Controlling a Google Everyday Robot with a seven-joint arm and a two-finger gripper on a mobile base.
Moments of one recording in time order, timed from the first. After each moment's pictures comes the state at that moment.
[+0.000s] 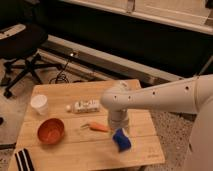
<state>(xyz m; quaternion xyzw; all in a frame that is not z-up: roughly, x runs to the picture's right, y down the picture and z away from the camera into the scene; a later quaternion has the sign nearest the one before) 0.066 0.222 0.717 -0.30 0.28 0.54 0.73</state>
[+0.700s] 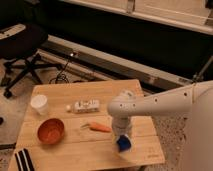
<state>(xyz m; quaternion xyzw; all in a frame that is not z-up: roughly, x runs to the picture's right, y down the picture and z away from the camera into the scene) 0.078 0.253 0.748 -0.32 0.26 0.53 0.74</state>
